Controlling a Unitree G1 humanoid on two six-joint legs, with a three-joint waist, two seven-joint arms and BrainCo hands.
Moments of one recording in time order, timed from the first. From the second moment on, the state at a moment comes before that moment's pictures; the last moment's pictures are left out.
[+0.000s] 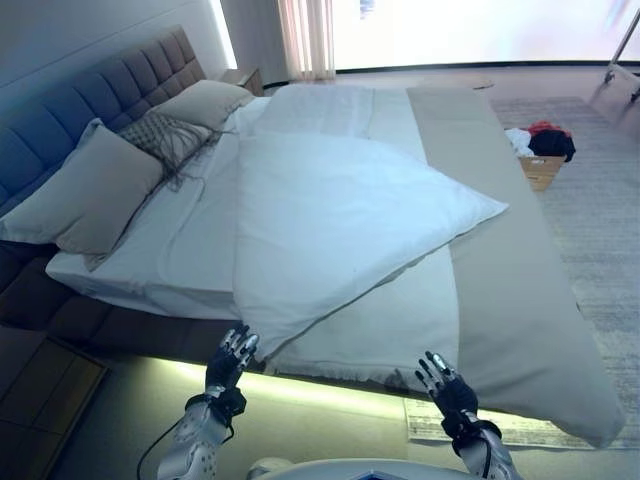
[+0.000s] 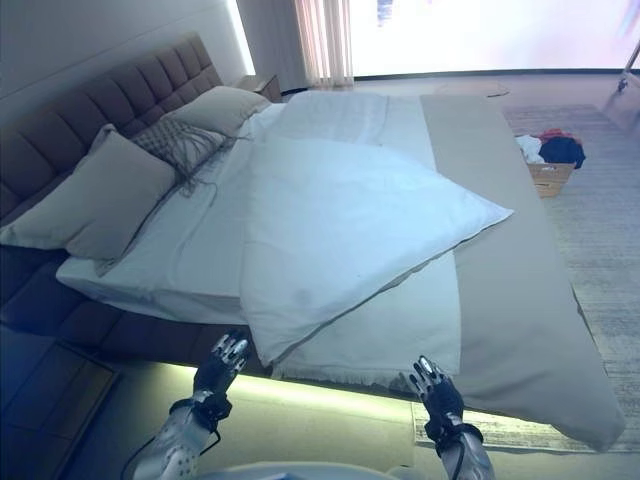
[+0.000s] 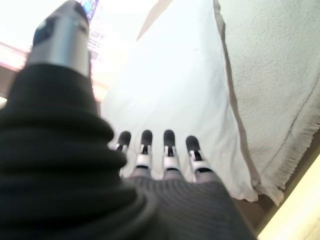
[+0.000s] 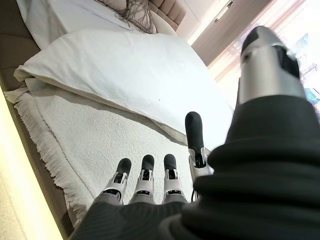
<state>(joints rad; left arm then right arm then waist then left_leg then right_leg) 0.23 0.24 -0.14 0.34 -0.68 -0.10 -0.09 0.29 -0.24 0.08 0.44 0.88 -0.07 0.14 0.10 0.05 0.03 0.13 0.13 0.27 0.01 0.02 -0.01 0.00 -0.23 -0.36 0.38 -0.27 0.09</state>
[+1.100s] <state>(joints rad) 0.21 0.25 -0.17 0.38 -0.65 -0.10 -0.12 0.28 -0.22 0.10 0.45 0.85 -0.02 0.18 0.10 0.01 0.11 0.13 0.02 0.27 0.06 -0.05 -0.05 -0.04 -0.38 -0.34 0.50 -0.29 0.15</state>
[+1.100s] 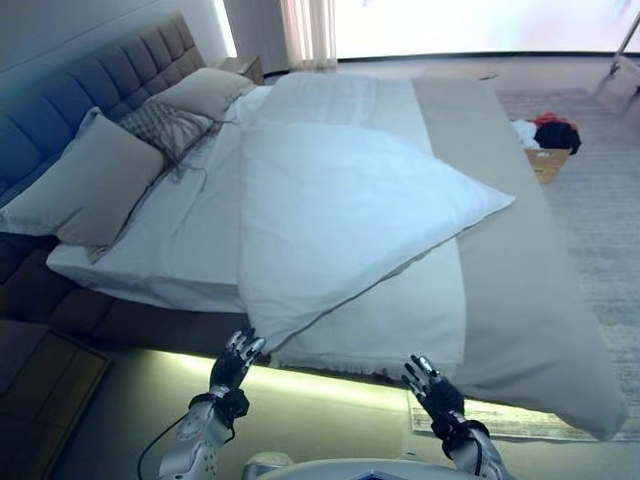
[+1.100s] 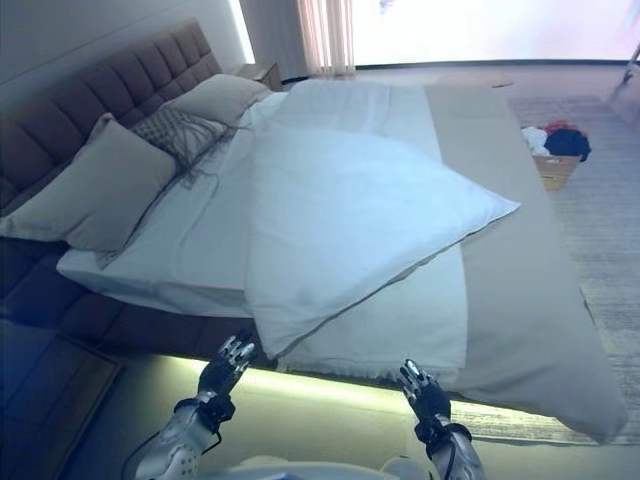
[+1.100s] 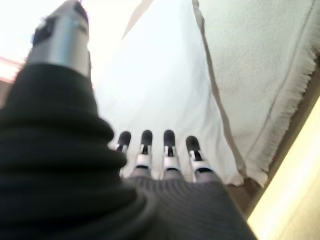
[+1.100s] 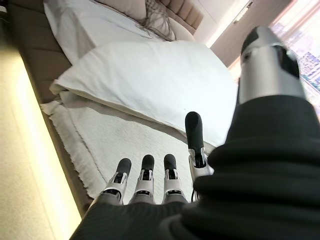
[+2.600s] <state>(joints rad) 0.17 0.28 -0.25 0.37 -0.69 -0.06 -0.19 0.22 -0.26 0.09 0.61 0.95 -0.04 0.17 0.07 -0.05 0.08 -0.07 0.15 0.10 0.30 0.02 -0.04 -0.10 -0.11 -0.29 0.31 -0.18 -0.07</state>
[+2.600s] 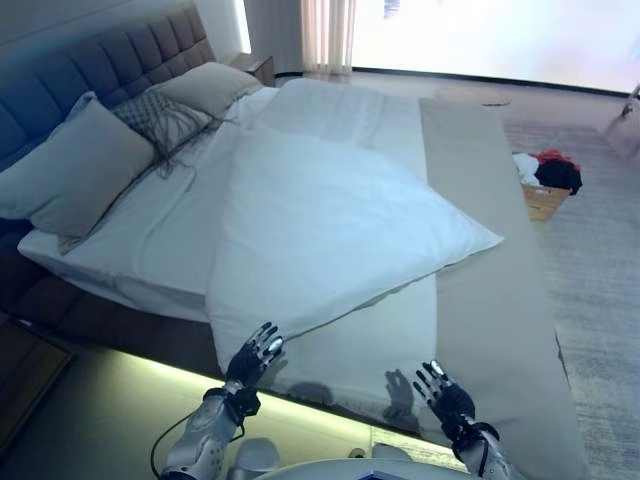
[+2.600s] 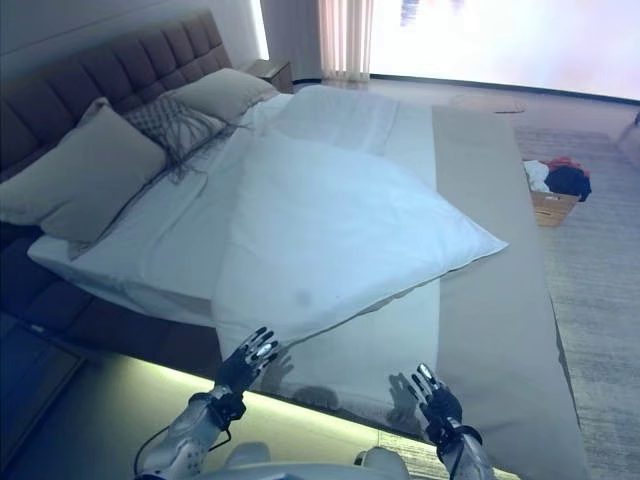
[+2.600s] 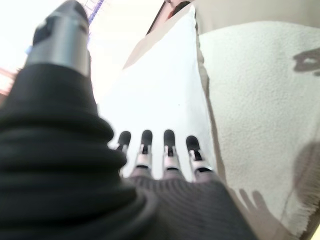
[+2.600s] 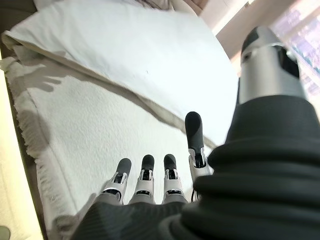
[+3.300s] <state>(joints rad) 0.17 0.26 -0.24 0.37 -0.68 -0.04 -0.25 0.25 -0.24 0.11 0.54 0.94 -0.04 0.14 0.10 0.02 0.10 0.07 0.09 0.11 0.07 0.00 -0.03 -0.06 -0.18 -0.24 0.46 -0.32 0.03</state>
